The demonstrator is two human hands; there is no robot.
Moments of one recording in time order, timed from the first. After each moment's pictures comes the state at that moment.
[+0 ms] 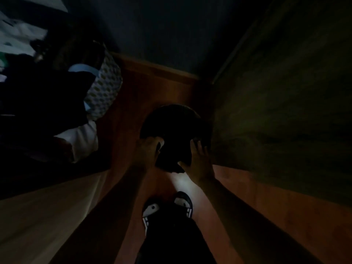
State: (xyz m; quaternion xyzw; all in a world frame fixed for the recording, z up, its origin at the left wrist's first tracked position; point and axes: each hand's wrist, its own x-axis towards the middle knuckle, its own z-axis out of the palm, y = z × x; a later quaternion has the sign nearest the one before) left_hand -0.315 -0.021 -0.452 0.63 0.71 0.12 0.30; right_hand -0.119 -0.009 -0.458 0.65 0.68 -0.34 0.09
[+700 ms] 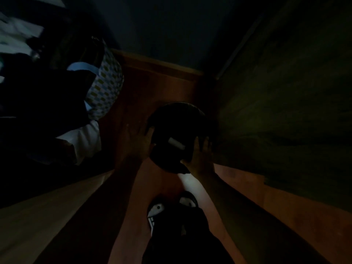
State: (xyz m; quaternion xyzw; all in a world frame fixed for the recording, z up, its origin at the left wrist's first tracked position) left_hand -0.362 0.000 -0.496 0.73 0.67 -0.05 0.15; right_hand -0.133 0.002 -0.490 0.68 0.64 -0.35 0.11
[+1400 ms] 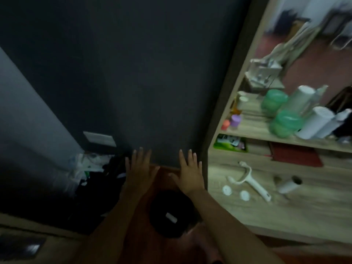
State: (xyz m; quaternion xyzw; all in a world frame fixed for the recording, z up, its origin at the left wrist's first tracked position) left_hand -0.330 0.024 0.036 0.64 0.76 0.11 0.09; right_hand -0.143 0.050 0.042 0.61 0.77 -0.18 -0.07
